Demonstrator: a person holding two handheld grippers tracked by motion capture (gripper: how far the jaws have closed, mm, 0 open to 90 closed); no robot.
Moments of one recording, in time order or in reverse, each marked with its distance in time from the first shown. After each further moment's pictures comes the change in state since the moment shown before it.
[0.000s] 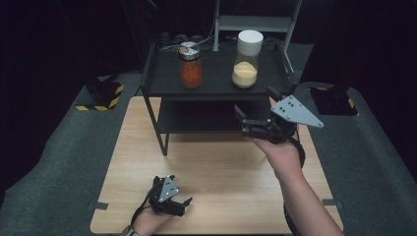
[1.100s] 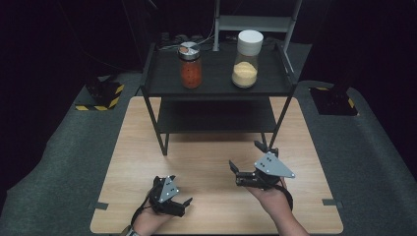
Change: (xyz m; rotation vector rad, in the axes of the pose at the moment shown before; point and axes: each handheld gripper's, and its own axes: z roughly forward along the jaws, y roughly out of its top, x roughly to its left) left arm -0.001 0.000 0.000 0.001 -0.001 0.011; right arm 0.034 -0.119 -0.033 0.185 0.063 -0.036
